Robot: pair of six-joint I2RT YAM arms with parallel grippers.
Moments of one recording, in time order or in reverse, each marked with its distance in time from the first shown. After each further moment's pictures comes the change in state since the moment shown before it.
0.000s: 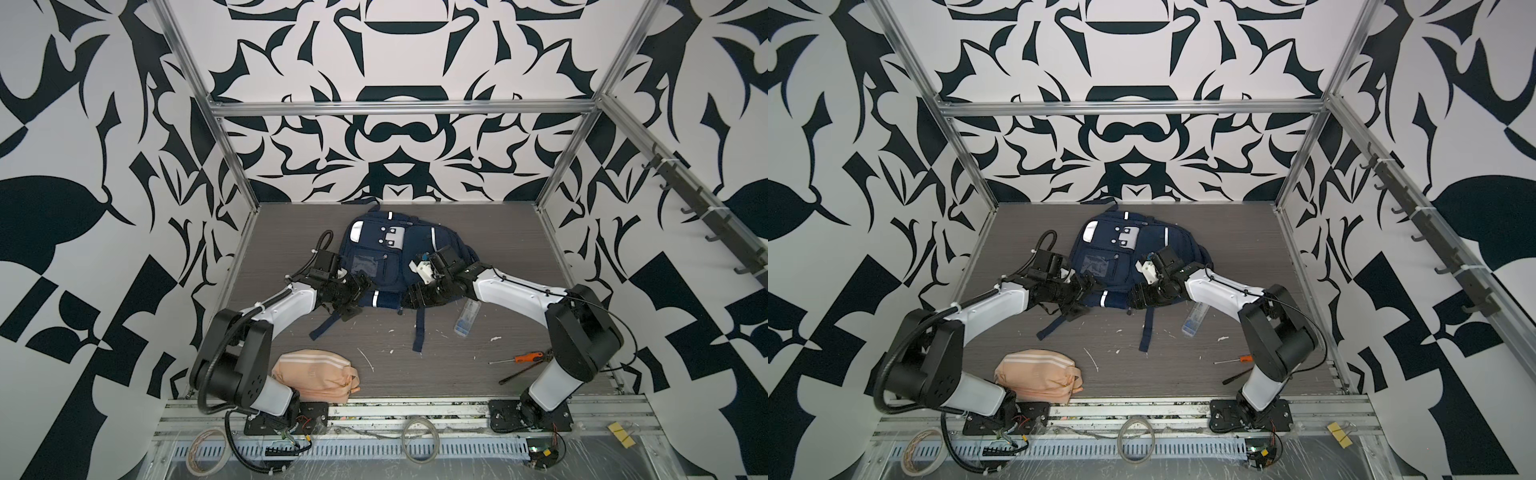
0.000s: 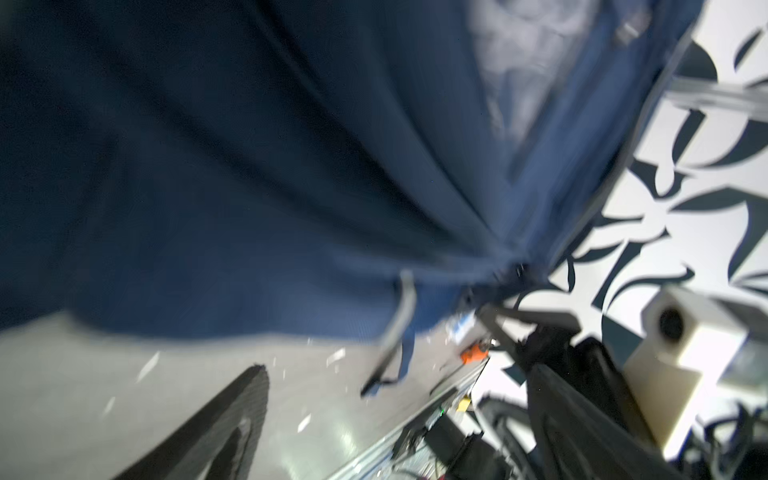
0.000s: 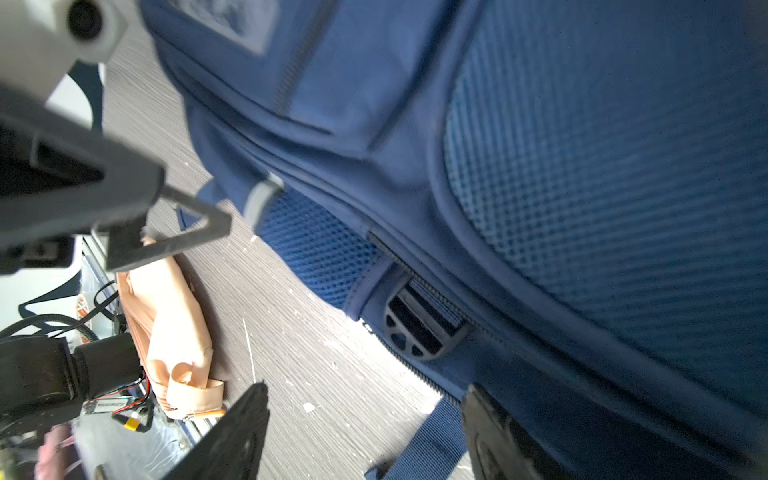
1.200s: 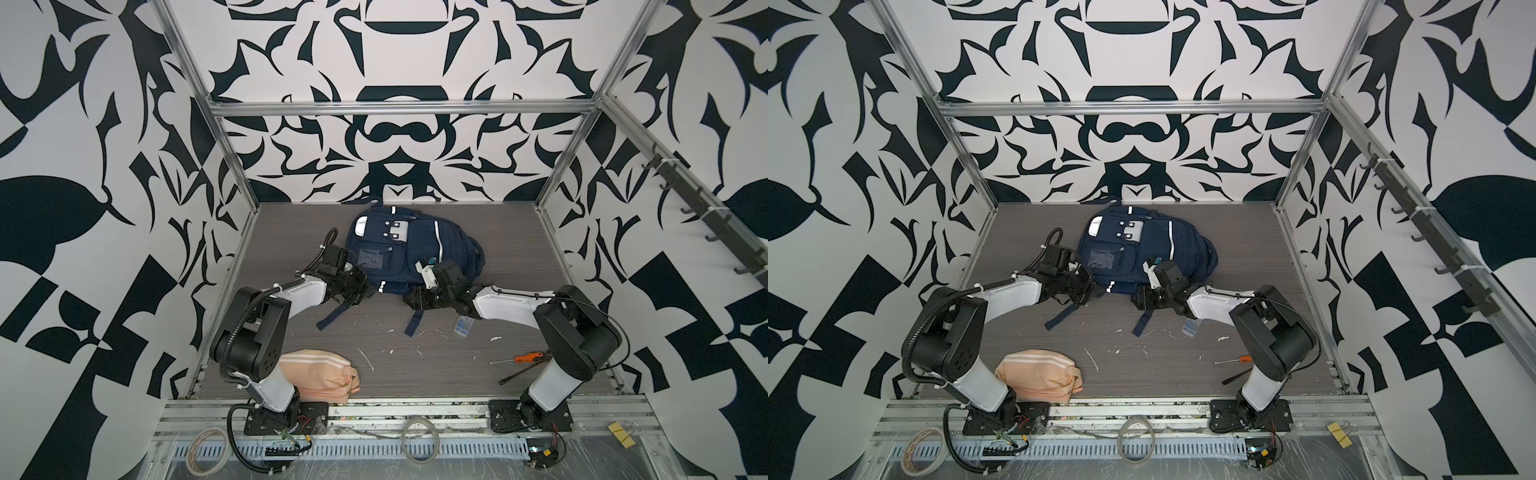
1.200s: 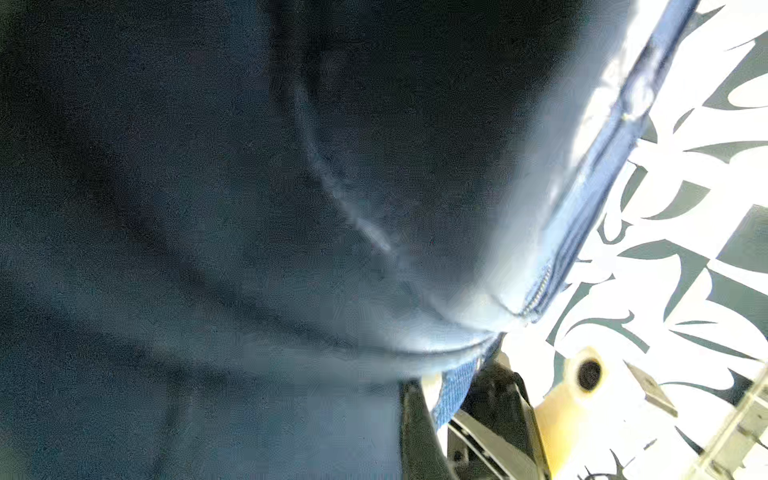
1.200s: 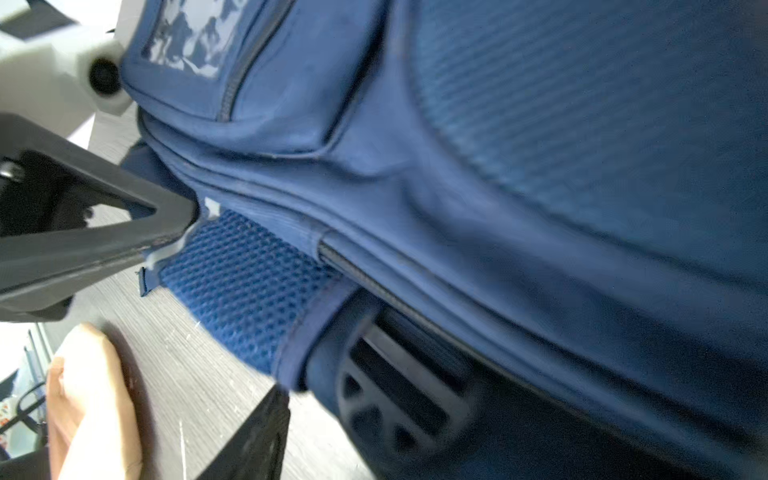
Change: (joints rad) left arm -0.023 0.130 0.063 0.177 0.006 -0.154; right arm 0.012 0.002 -0.232 0.475 0.177 0.090
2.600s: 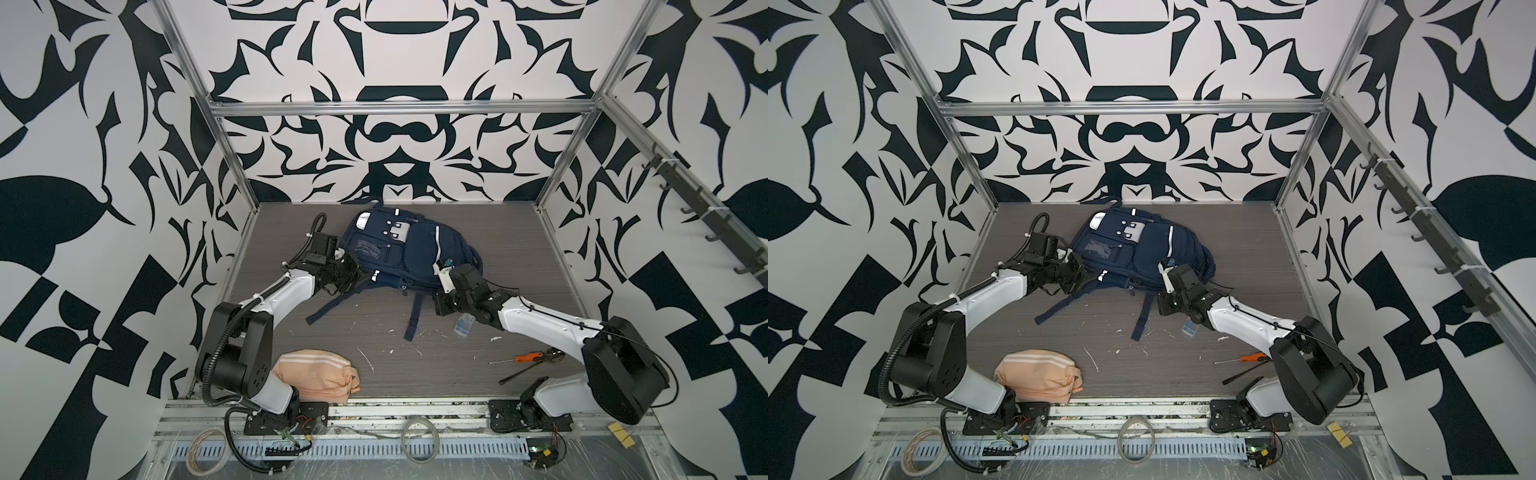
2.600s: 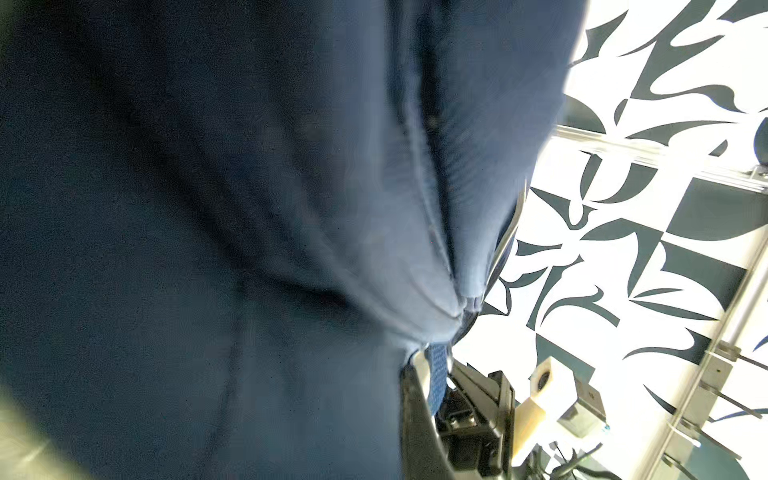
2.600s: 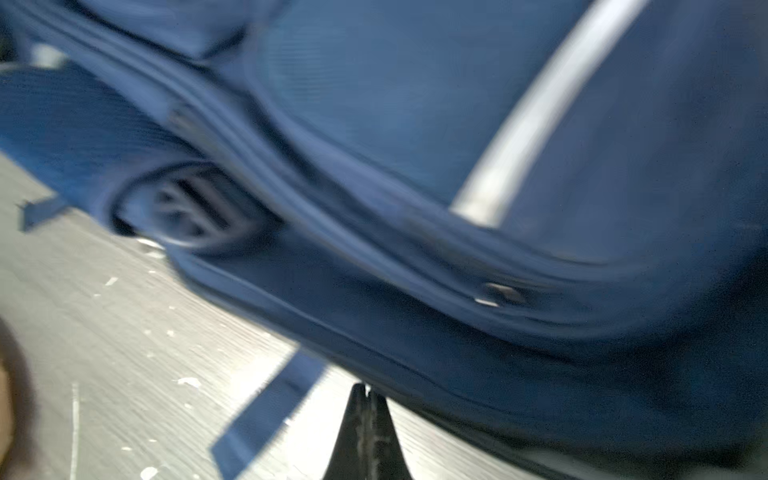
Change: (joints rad) left arm 0.090 -0.112 0.084 -0.158 0.014 0.116; right arm -0.029 -0.288 -0.094 -0.227 0.227 -0.194
